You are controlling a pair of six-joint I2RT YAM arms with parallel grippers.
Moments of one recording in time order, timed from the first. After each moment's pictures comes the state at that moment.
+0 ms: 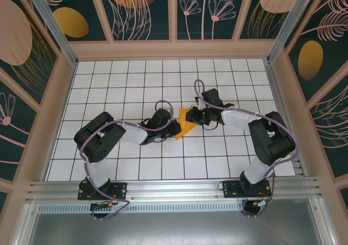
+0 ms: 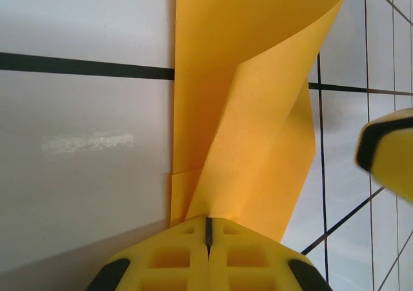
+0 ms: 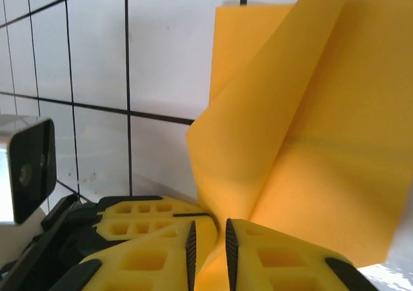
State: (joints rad) left arm -0.78 1.86 0.77 0.38 0.20 -0.98; right arm 0.49 1.67 0.88 -0.17 -0.49 0.61
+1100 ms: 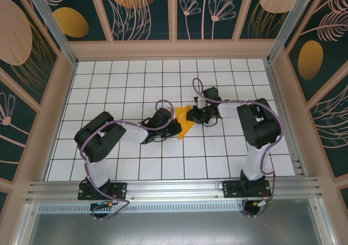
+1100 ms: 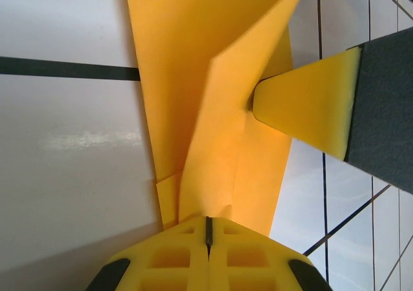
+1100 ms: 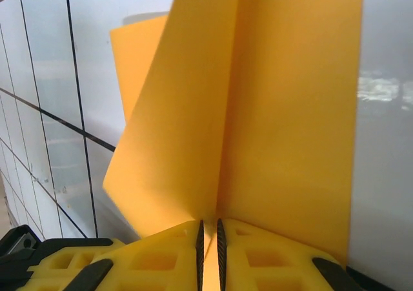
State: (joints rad) left arm -0.78 1.87 0.78 0.35 0.20 -0.98; right arm 0.40 1.90 0.98 -0.14 -0.63 0.52
